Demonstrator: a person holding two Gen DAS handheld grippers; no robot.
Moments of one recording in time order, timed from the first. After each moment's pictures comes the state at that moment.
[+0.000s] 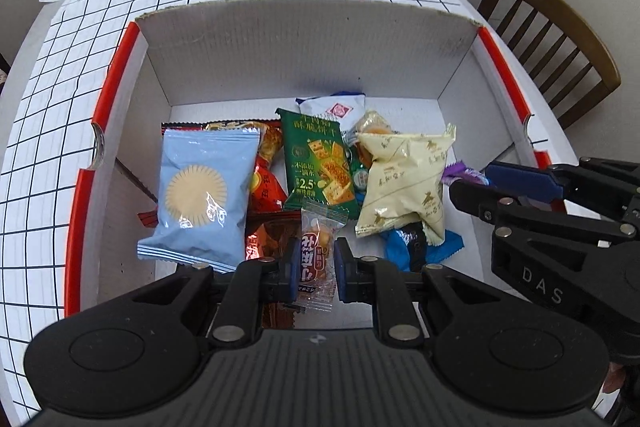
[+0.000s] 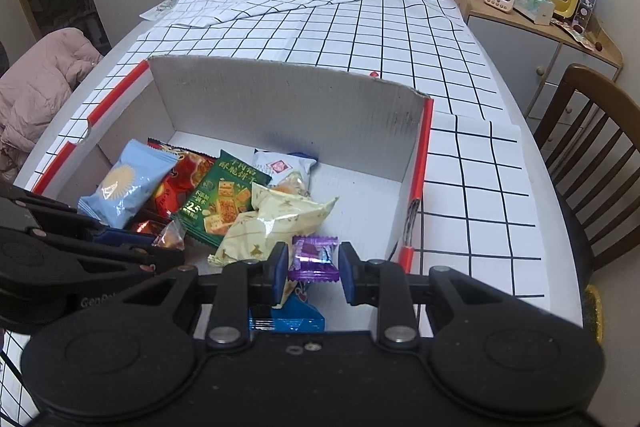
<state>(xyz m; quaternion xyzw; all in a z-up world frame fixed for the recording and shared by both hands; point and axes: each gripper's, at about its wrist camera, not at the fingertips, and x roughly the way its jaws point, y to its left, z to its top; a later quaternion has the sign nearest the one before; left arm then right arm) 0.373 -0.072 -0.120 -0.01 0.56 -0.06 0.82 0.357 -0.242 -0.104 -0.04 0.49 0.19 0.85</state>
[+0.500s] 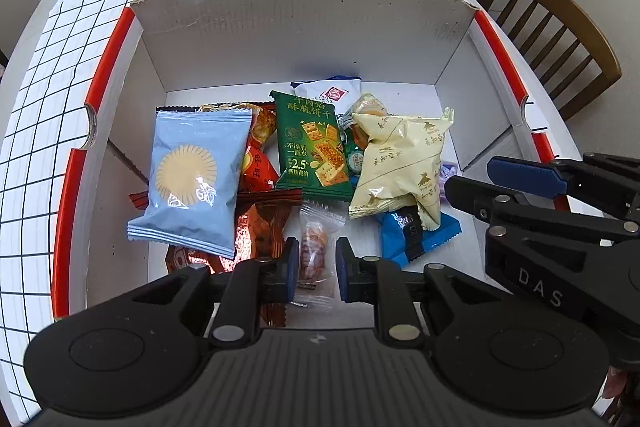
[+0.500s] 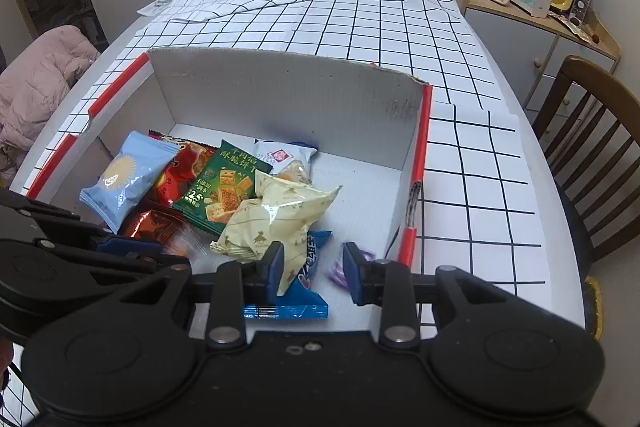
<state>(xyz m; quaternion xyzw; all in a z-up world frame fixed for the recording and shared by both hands) 0.367 -0.075 -0.123 -0.02 0.57 -0.06 0.82 0.351 -0.243 -0.103 -0.04 0.49 0.19 0.85</state>
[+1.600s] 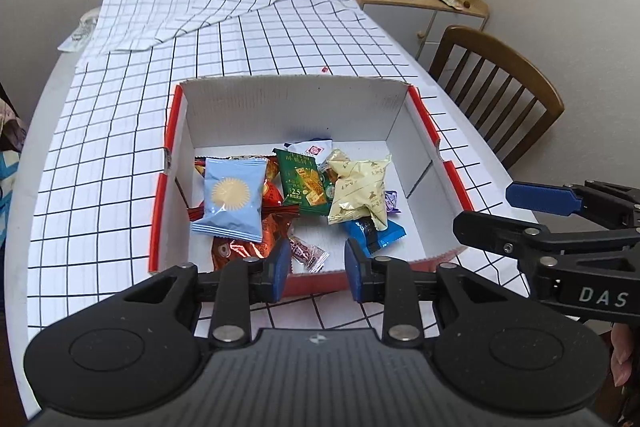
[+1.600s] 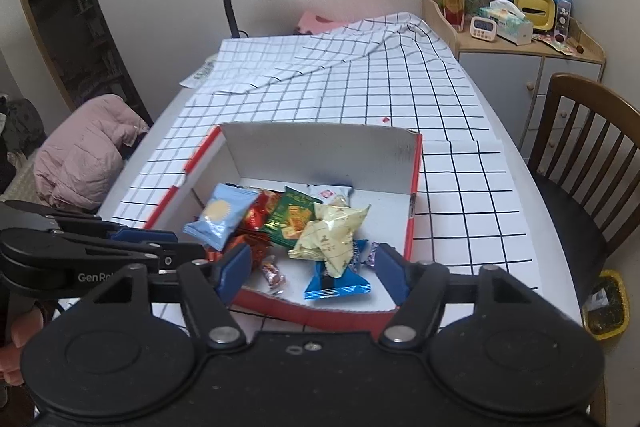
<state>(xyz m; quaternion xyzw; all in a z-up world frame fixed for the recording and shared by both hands) 0.289 -0.045 -0.034 -0.02 0.47 -0.10 0.87 0.273 -0.273 -0.017 0.05 0.43 0.21 0.88</state>
